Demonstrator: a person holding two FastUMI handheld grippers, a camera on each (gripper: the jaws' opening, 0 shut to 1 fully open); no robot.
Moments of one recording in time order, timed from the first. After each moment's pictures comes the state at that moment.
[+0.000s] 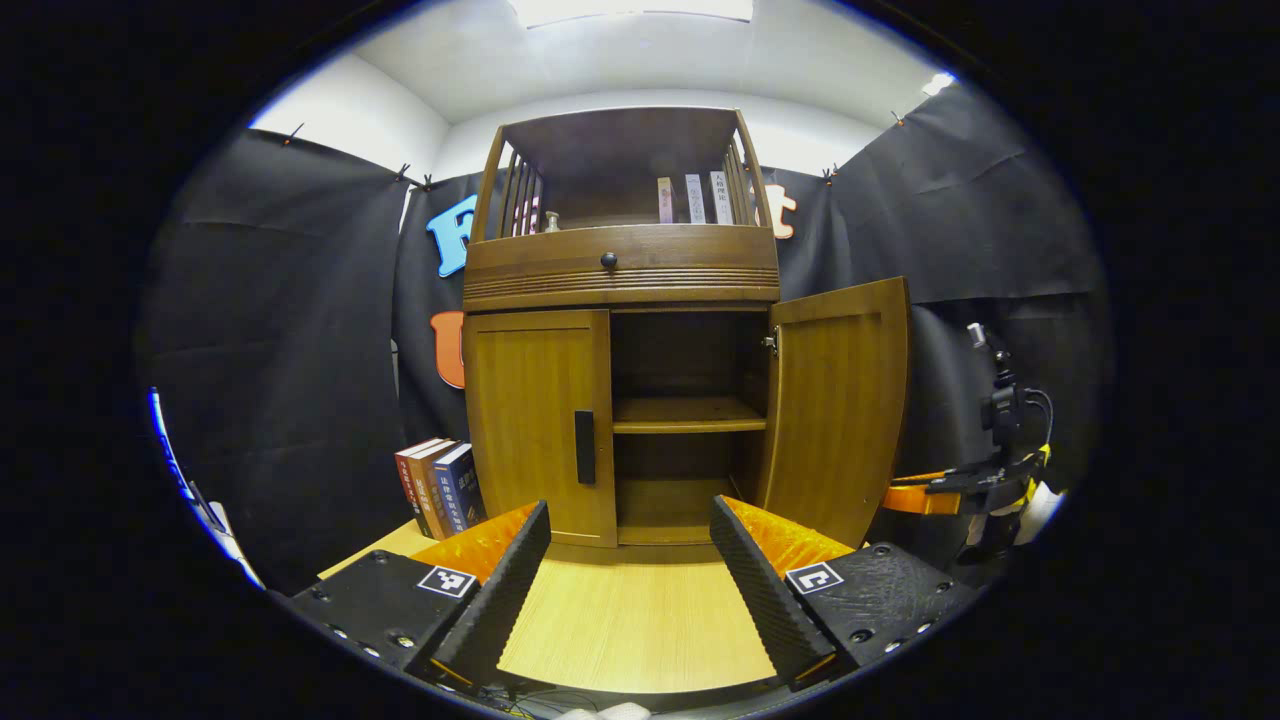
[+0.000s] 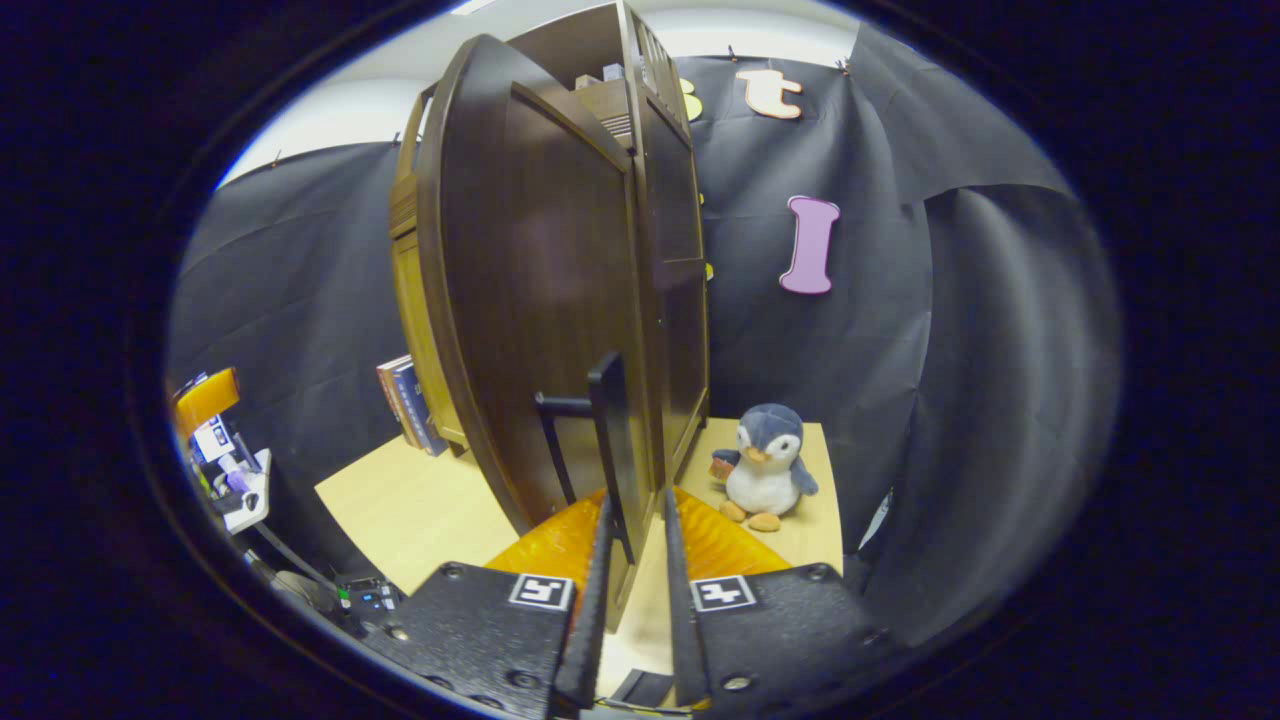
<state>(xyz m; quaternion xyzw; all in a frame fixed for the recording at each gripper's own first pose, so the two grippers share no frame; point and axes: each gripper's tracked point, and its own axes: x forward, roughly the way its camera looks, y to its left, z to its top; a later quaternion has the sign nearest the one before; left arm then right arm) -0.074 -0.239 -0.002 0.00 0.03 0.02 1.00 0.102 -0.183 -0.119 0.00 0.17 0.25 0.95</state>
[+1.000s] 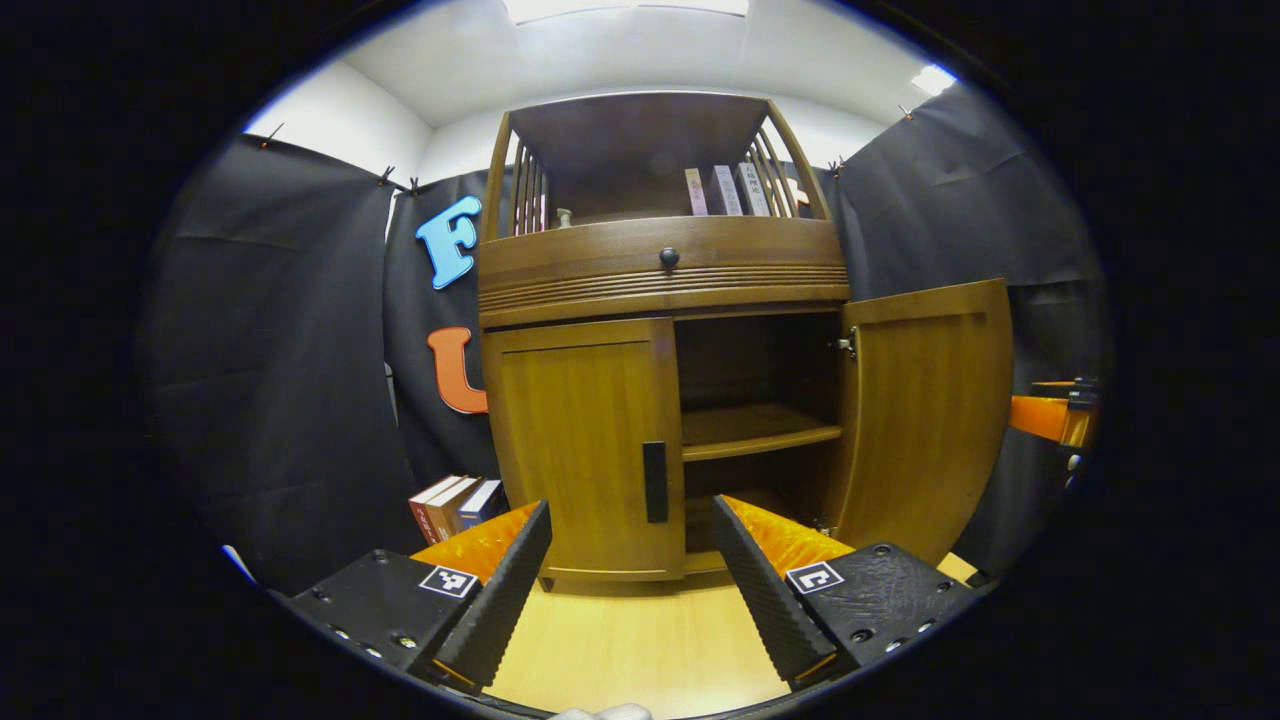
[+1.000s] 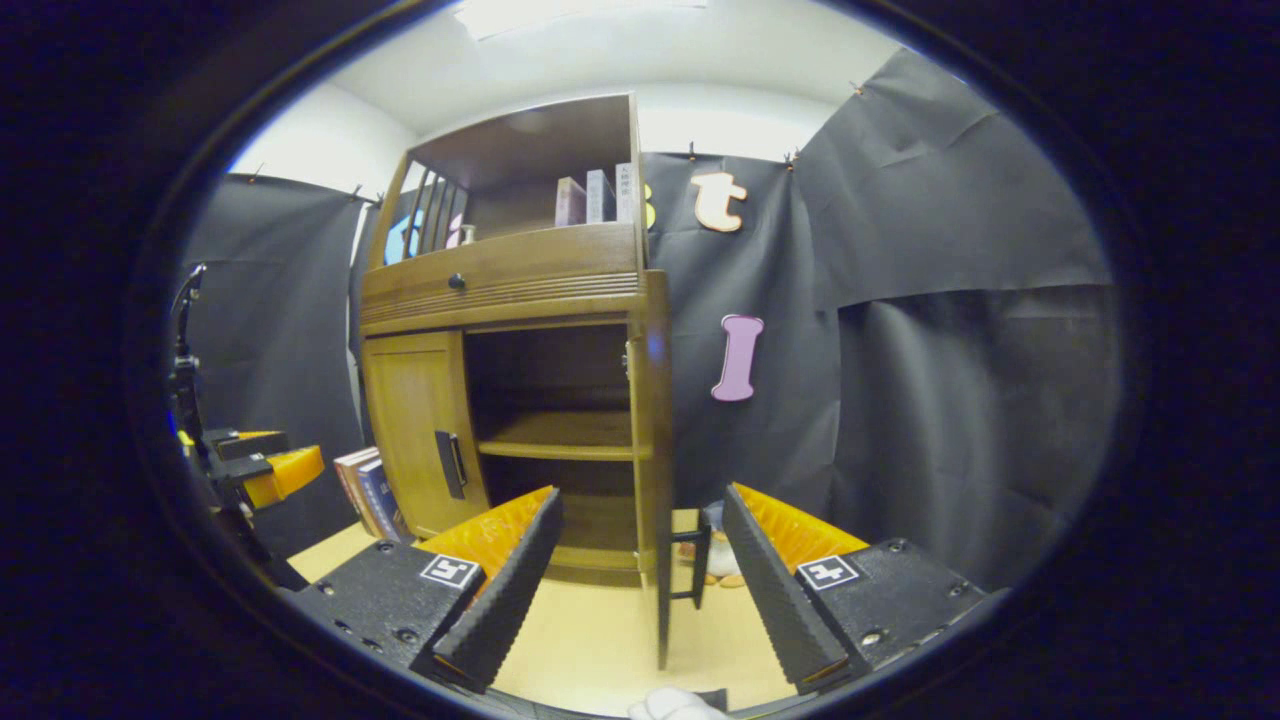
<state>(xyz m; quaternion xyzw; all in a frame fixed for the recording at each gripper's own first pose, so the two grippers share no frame) 0.025 -0.112 0.008 0.03 0.02 -0.01 1.00 0.024 -0.104 0.008 0.04 0.02 0.09 0.99</state>
